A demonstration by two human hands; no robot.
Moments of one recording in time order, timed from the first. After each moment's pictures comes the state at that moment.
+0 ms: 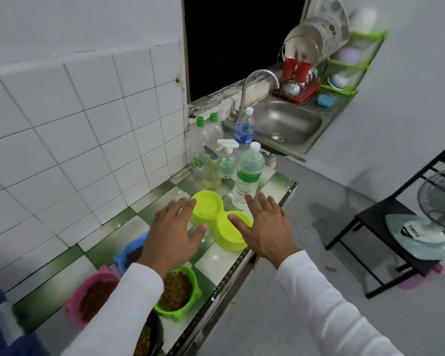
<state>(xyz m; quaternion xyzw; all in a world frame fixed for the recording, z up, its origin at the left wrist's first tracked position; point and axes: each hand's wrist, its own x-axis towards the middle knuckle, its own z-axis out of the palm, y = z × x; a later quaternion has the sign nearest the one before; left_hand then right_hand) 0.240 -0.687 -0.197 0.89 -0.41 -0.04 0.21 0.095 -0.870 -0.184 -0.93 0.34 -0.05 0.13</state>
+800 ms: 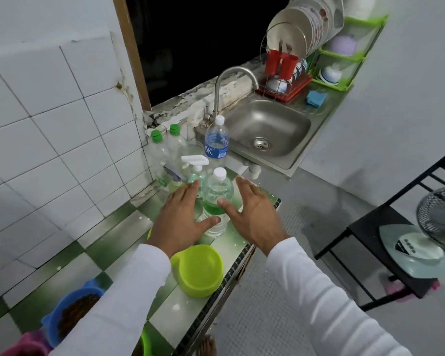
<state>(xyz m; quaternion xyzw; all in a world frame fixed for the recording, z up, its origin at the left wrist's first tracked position) 0.299 -0.909 -0.210 0.87 -0.42 -0.07 0.26 0.161 -1.047 -0.169 -0.92 0.31 -0.09 0.22</state>
